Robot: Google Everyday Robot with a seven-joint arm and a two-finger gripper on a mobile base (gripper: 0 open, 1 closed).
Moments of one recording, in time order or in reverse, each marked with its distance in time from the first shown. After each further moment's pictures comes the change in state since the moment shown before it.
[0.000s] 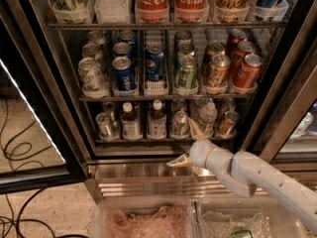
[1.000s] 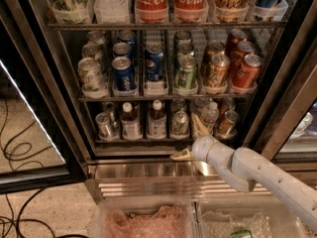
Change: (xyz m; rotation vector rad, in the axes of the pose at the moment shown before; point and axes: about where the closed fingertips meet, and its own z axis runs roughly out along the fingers) arm 0.019 -0.026 0.006 0.061 0.037 -0.003
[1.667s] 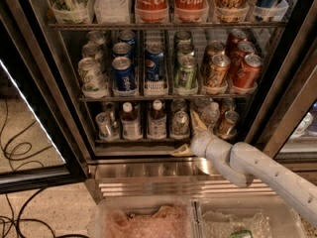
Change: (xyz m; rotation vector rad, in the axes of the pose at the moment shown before) arm -0.004 -0.011 0.011 -0.003 -0.005 -0.020
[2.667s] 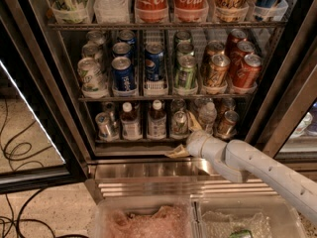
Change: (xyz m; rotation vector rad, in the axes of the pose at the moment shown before) arm -0.004 0.016 0.017 -0.064 -0.016 0.029
